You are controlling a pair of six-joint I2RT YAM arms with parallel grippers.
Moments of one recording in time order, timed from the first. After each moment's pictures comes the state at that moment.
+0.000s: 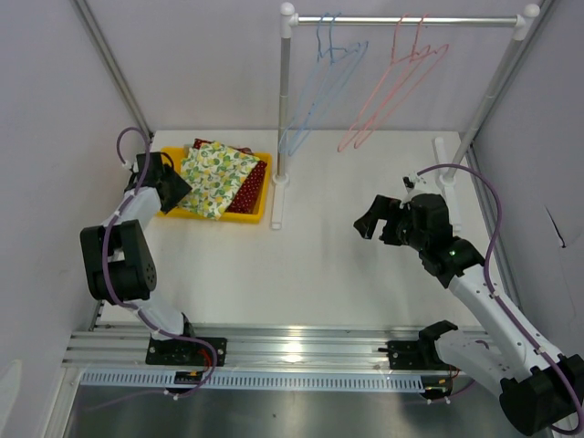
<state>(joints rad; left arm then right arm) 0.19 1.67 1.13 -0.30 -0.05 -0.61 0.40 0.92 0.81 -0.40 -0.10 0.54</state>
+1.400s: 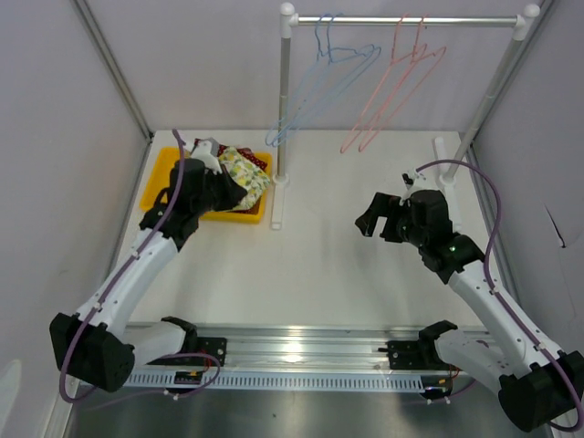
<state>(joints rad) -0.28 1.17 1.06 -0.35 0.13 -0.46 0.40 0.95 0.85 -0.44 -0.07 0.50</state>
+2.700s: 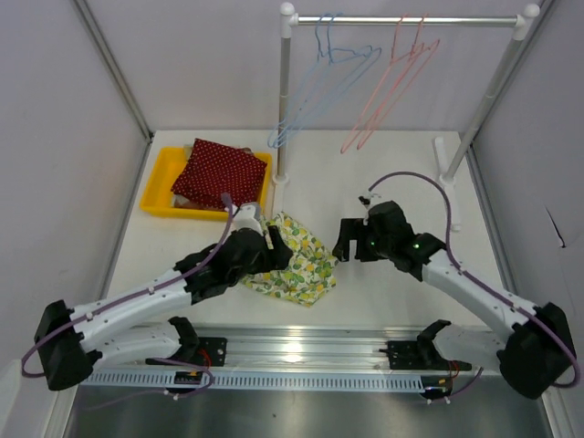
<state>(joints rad) -0.99 1.06 0.76 -0.31 -0.33 -0.82 0.58 1.06 0.78 -0.45 -0.05 0.50</state>
